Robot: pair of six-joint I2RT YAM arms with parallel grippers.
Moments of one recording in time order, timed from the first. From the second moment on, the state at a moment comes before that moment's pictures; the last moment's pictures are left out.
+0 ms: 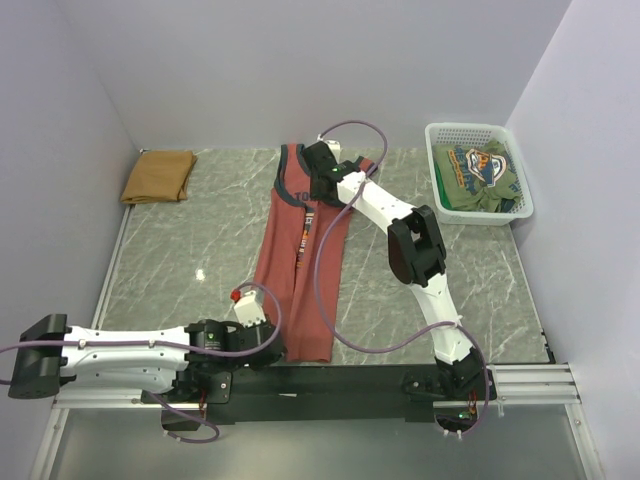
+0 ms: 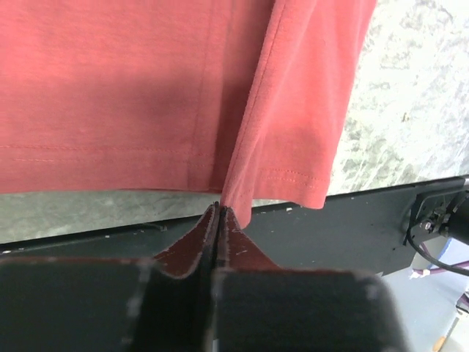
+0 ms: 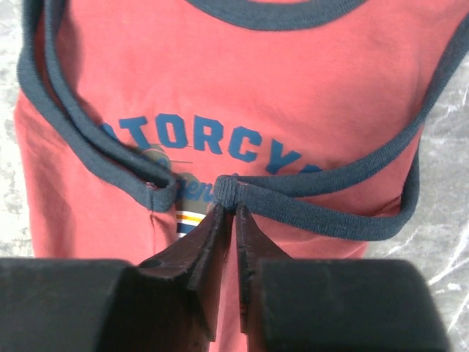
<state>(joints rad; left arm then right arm) -1.40 0.92 0.46 -0.55 -0.43 -1.56 0.59 2.37 2.11 -0.63 0.32 0.51</state>
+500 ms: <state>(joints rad) -1.27 0.82 0.60 -0.71 -0.45 -1.45 0.59 2.20 1.89 -0.52 0.34 0.47</state>
